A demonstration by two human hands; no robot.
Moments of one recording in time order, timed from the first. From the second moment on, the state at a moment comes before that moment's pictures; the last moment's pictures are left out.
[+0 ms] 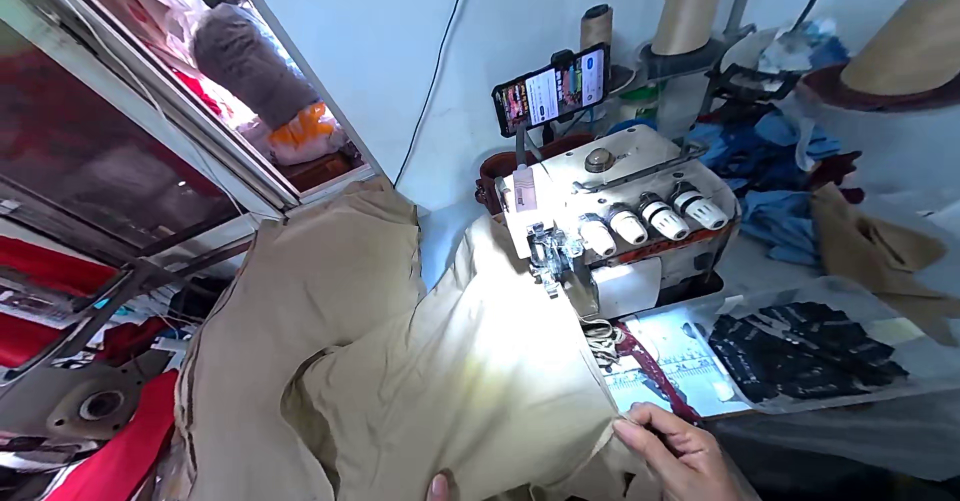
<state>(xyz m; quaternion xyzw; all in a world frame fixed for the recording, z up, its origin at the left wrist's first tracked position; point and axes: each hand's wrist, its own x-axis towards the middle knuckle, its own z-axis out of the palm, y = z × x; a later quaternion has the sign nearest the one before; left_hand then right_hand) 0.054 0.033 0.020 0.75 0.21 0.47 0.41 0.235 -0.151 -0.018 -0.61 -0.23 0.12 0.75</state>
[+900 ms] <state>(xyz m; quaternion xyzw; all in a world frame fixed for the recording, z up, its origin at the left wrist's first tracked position) 0.162 0.056 0.035 0.84 0.11 0.36 0.38 0.318 -0.081 0.008 -0.64 -0.08 -0.02 0.76</state>
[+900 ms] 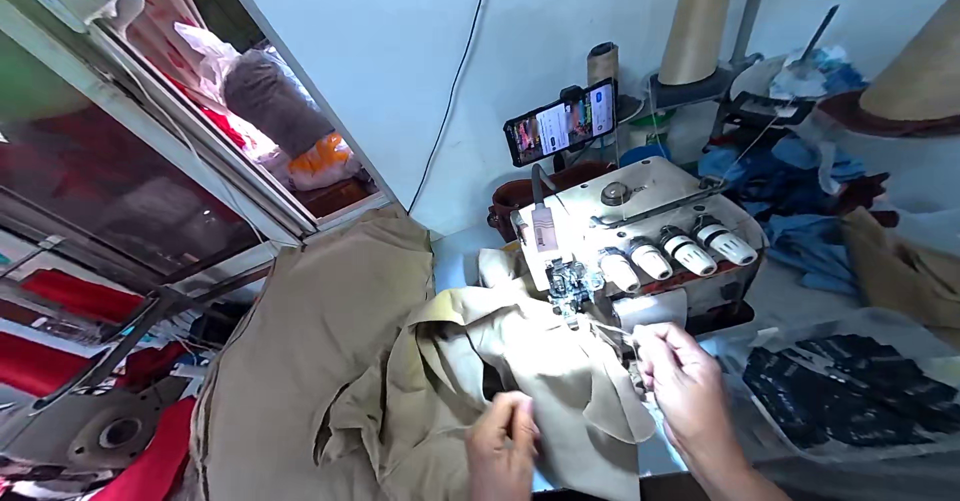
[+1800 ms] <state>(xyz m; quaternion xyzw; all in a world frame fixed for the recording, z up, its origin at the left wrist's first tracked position) 0.168 0.006 0.019 0.88 -0.08 0.36 0.31 0.255 -0.140 0.009 -0.57 -0.18 0.20 0.78</state>
